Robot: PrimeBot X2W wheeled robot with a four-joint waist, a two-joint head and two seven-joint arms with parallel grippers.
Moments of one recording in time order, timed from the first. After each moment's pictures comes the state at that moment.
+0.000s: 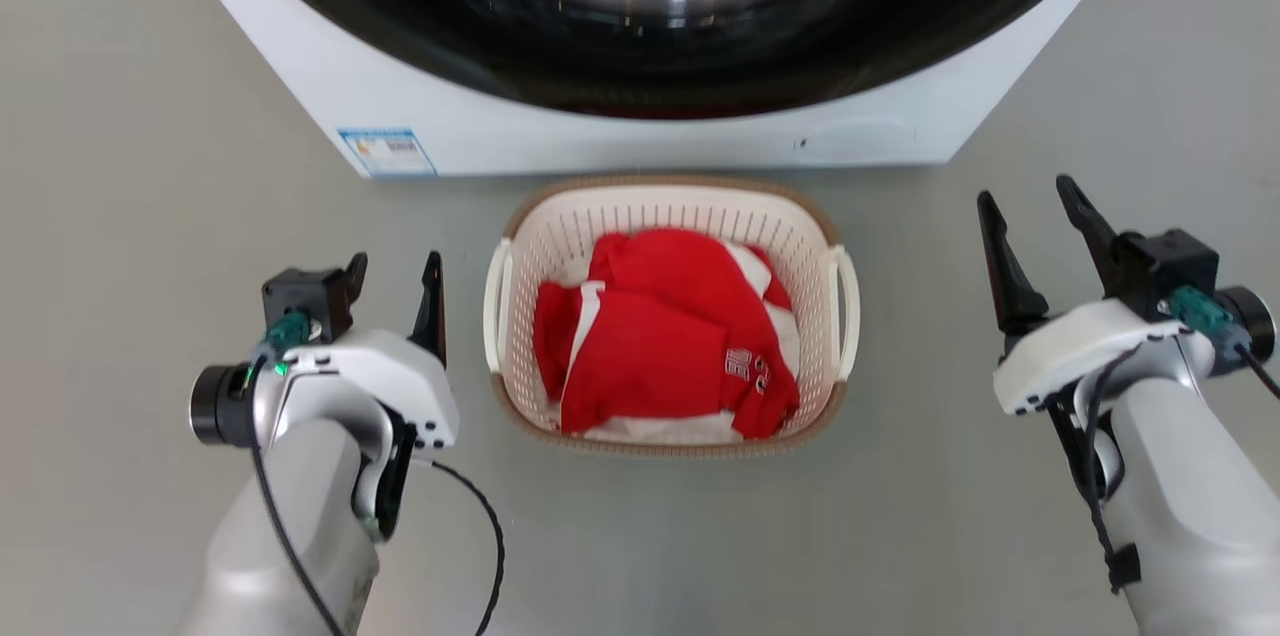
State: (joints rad) left arm -0.61 0.14 -0.33 0.83 -0.43 0.06 -0.26; right arm -0.56 -0.19 0.06 0.69 0.10 0.12 -0.26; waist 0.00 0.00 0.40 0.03
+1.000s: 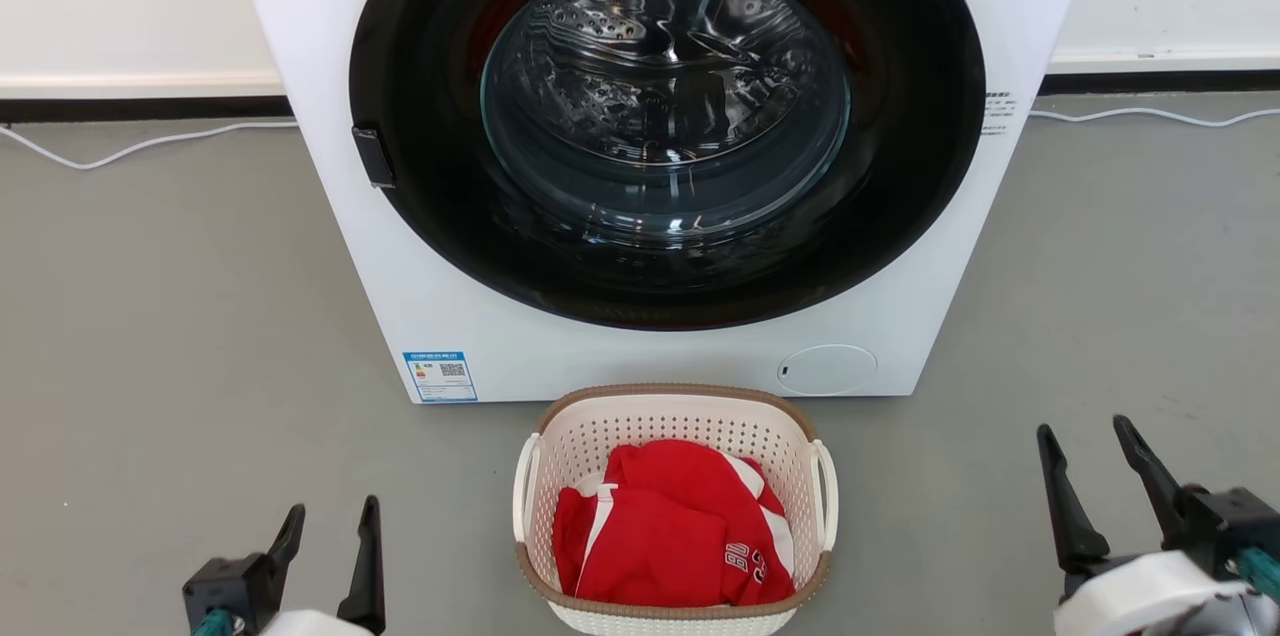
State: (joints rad) left arm 0.01 0.16 -0.08 0.36 -0.31 0.00 -0.26; right arm -0.05 -0.22 -0.04 0.37 0.14 0.12 -0.26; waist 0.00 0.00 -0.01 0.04
